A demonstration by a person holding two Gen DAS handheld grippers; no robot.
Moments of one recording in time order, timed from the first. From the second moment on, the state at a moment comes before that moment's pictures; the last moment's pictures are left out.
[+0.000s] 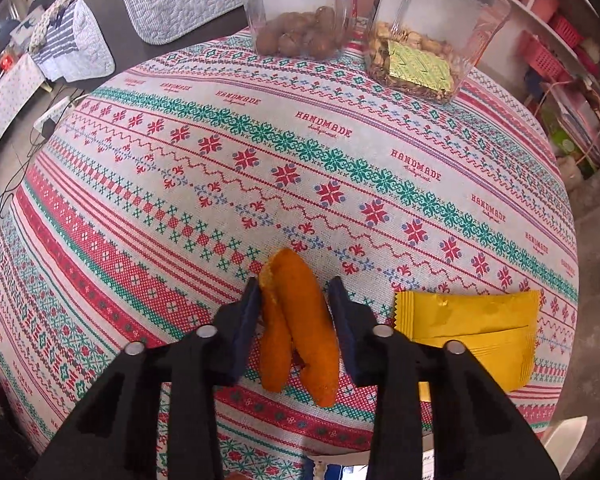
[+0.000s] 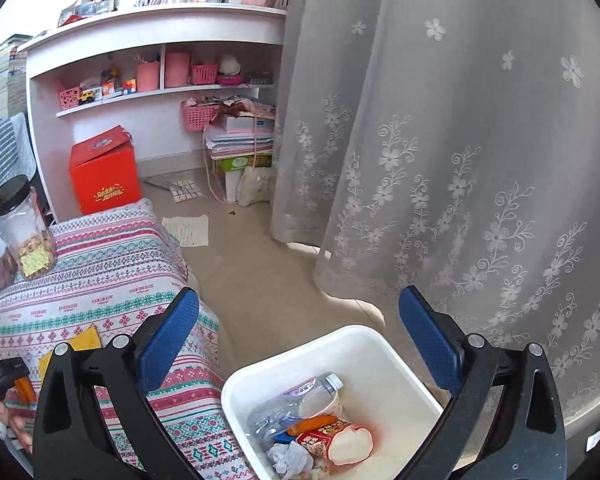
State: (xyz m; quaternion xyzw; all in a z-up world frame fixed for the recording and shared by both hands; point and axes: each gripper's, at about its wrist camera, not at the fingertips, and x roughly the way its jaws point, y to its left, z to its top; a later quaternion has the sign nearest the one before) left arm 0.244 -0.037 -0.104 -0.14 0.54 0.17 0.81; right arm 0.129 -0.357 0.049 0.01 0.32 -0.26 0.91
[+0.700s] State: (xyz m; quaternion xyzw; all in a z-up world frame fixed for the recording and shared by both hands) left arm 0.207 0.064 0.019 -0.11 0.41 0.06 0.90; right arm 0.272 -0.242 -0.107 0.29 0.60 -0.15 0.73
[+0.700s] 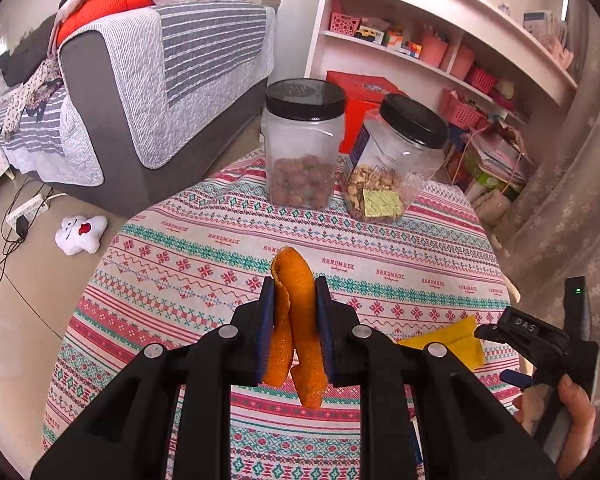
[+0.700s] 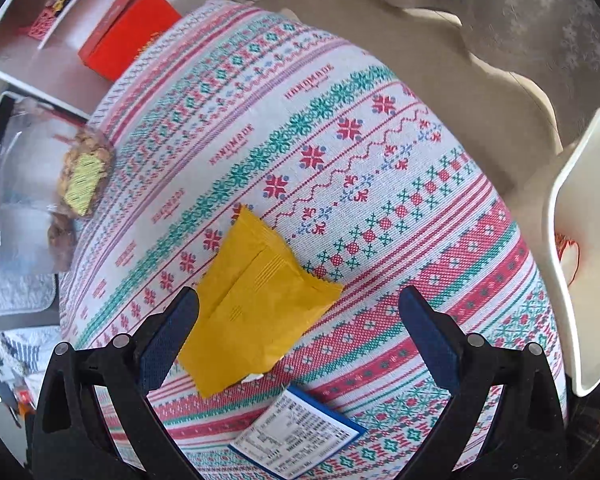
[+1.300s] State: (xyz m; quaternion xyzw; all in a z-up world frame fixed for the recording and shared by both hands) left arm 0.216 0.111 0.041 -0.18 0.38 0.04 0.91; right arm 0.294 -0.175 -0.108 0.22 0.59 -0.19 0.76
